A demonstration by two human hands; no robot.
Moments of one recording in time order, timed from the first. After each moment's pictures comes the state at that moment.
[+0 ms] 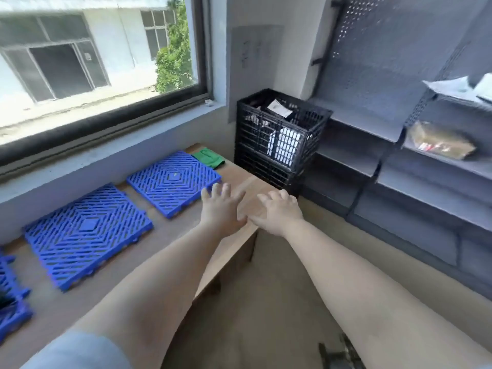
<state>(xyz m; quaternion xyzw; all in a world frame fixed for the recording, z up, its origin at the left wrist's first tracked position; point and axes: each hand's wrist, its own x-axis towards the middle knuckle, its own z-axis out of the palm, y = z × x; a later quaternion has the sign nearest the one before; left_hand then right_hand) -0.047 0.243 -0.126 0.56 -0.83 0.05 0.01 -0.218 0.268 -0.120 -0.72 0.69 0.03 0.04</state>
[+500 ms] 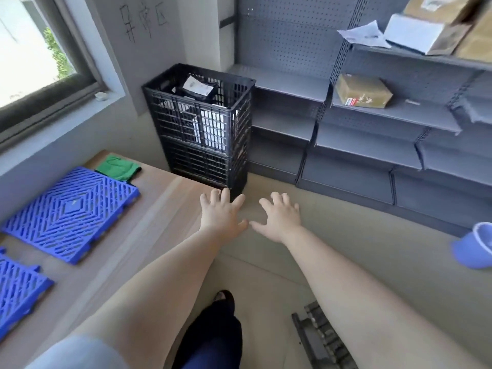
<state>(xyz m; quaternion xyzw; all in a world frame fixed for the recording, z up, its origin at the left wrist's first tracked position) -0.268 0.204 -0.173 0.43 -0.90 0.04 -0.04 -0.417 0.284 -0.172 -0.58 0.81 0.03 0.08</state>
